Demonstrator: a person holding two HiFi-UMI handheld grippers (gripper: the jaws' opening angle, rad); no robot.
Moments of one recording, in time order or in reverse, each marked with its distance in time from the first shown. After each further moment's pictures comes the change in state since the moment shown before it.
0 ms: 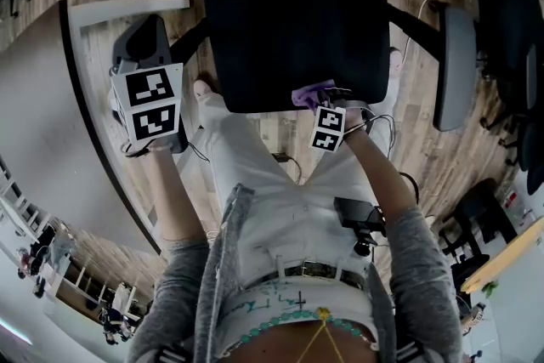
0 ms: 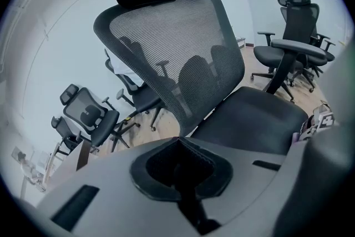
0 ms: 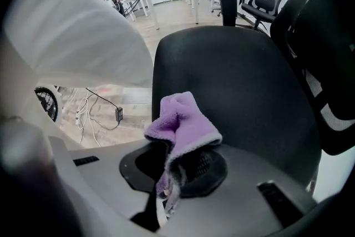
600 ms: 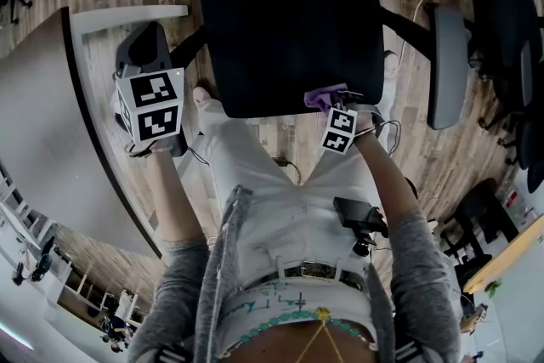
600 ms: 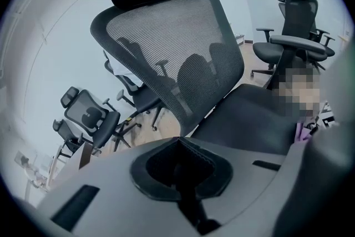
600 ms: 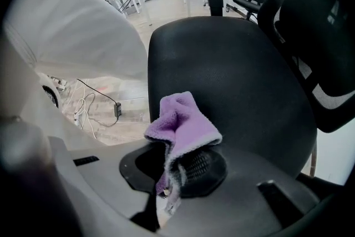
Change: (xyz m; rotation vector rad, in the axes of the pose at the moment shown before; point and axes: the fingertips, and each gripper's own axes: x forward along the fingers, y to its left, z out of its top) left arm 0.000 -0.002 0.000 0.026 0.016 0.011; right arm -0.012 -0.008 -0.044 0.065 0.047 -0.021
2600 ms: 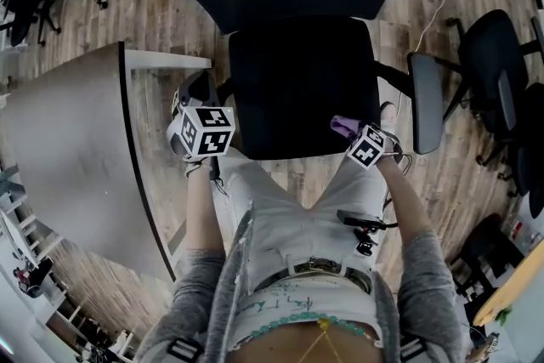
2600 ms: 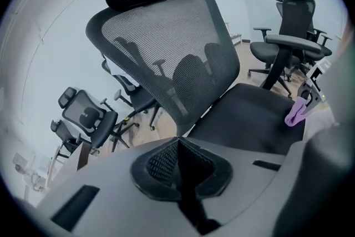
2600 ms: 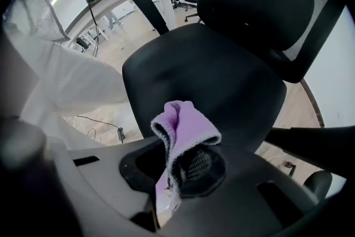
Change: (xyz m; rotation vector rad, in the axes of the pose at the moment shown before) left arm -0.006 -0.013 0.000 0.017 0.010 -0.022; right arm -0.077 -0.065 -0.030 0.382 -0.063 0.017
